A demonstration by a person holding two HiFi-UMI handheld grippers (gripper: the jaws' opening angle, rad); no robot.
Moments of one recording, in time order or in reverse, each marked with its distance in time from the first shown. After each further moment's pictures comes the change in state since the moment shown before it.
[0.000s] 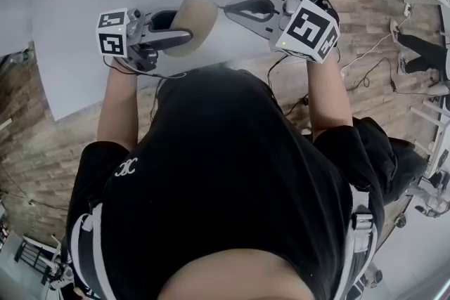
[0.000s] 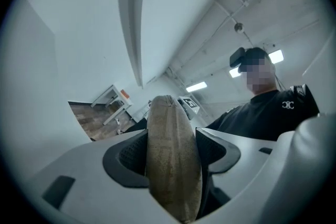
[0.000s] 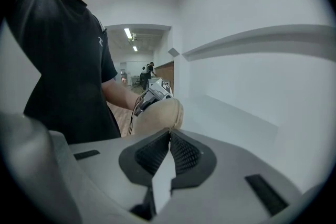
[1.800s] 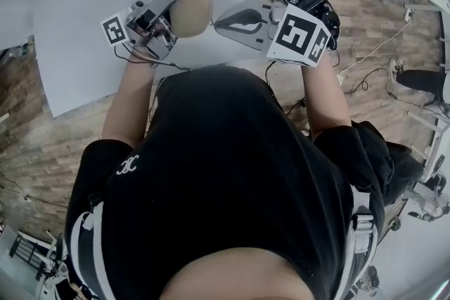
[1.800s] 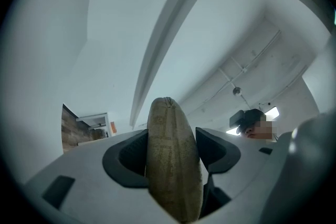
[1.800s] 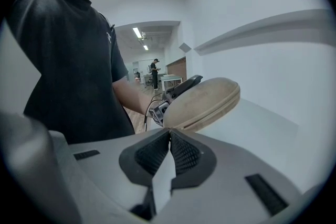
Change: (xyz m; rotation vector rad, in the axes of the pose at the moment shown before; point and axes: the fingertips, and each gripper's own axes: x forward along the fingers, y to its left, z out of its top) left arm -0.048 0.013 0.069 -0.282 -0.648 -0.136; right arm 0.045 0.047 0.006 -0.013 0.042 0.158
